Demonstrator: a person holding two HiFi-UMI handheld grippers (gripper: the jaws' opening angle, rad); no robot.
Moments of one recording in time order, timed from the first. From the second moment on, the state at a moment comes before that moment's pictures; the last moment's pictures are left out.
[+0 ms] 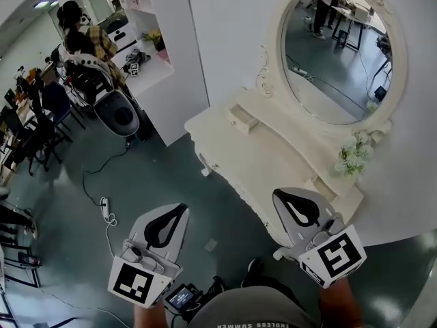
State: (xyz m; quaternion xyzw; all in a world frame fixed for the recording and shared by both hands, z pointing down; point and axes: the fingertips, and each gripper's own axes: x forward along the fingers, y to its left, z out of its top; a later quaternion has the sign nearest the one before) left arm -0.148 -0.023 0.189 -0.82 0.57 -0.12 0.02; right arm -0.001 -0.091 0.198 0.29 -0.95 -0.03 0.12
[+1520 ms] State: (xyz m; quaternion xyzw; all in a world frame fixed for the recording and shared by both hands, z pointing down) left arm -0.153 -0.318 0.206 -0.90 0.41 -0.10 0.07; right arm -0.013 -0.283 0.234 0.42 -0.89 0.00 0.15
